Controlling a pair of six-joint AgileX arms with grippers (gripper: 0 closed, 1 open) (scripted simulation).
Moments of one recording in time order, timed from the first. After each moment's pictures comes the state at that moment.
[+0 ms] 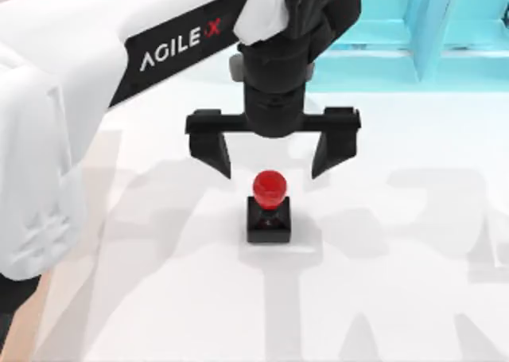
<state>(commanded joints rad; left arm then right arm) -0.72 2.27 2.05 -1.36 0.00 -0.69 0.00 0.00 0.00 0.00 0.00 0.00</state>
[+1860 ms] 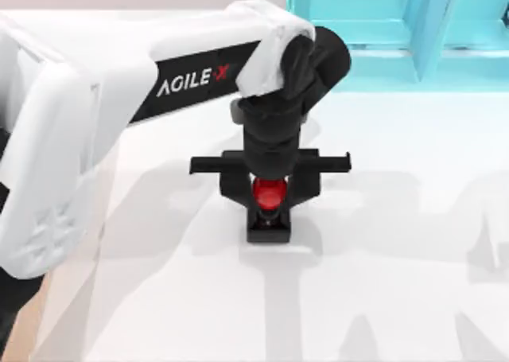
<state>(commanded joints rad) -0.72 2.28 1.82 -1.12 0.00 -0.69 0.00 0.00 0.00 0.00 0.00 0.00</state>
